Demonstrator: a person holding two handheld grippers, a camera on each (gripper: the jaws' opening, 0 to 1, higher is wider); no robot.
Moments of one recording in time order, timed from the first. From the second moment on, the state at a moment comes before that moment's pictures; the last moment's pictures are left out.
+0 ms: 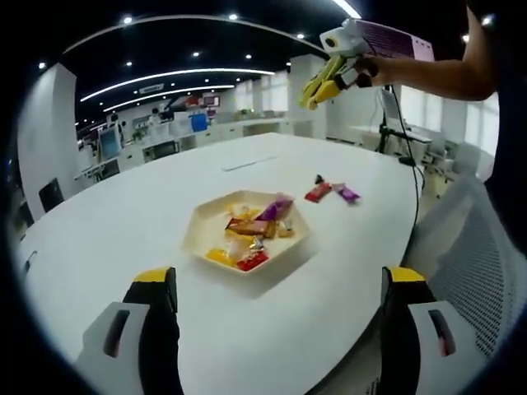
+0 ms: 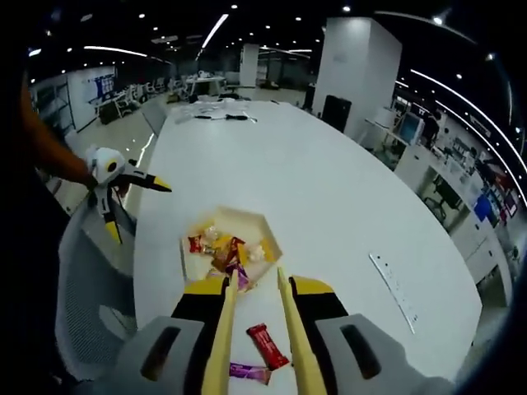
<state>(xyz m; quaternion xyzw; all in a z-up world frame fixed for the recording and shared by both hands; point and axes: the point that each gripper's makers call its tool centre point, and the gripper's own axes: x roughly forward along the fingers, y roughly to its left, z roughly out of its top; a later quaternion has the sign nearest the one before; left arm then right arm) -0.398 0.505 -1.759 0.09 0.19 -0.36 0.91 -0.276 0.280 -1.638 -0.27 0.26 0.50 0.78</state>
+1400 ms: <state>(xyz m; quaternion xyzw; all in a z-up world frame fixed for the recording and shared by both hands) -0.399 0.506 -1.771 0.09 0.22 -0.36 0.90 -0.265 0.208 -1.811 -0.38 0.35 0.51 0.69</state>
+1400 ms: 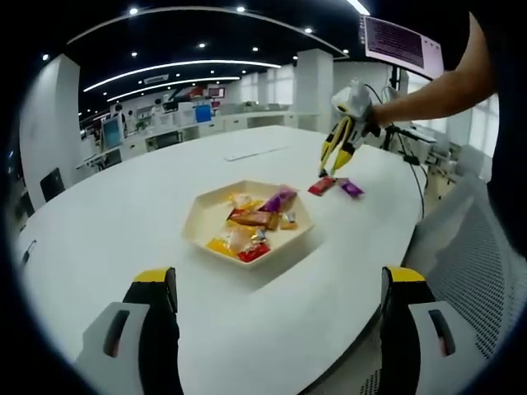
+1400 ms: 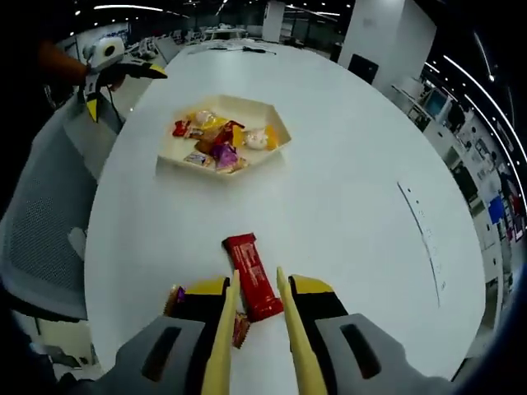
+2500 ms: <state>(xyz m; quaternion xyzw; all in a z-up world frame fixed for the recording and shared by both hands) -0.398 0.506 -1.773 0.08 0.23 -0.36 0.90 -0.267 0.210 -1.840 -0.41 0.38 0.53 0.63</state>
